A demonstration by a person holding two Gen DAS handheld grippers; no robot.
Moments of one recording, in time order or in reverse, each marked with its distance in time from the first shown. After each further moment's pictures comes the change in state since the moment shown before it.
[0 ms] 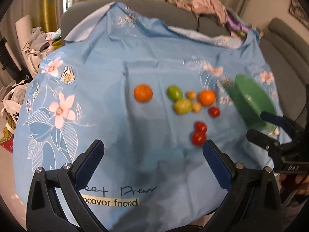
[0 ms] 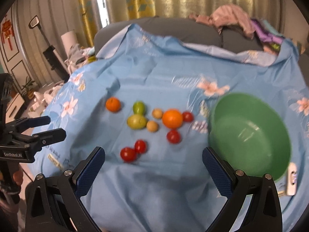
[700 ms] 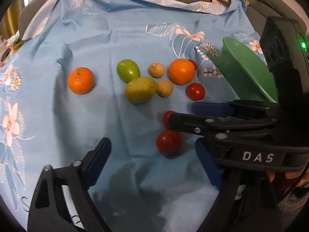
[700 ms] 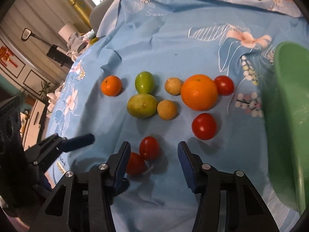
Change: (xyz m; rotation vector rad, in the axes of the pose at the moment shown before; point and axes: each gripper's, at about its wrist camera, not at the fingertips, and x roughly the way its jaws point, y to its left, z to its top) left arm 0.087 -0.059 0.013 0.119 0.168 -0.122; right arm 0.101 -0.021 0.009 0.164 0.243 0.250
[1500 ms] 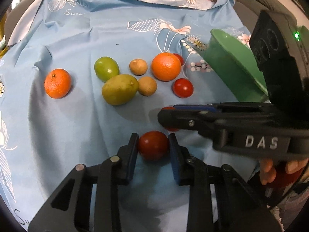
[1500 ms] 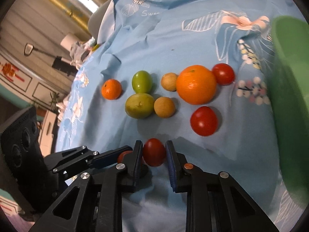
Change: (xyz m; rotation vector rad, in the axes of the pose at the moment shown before) left arm 0.011 -0.010 -0.006 0.059 -0.012 -0.080; right arm 0.001 -0.025 -0.004 0.101 -0.018 0.105
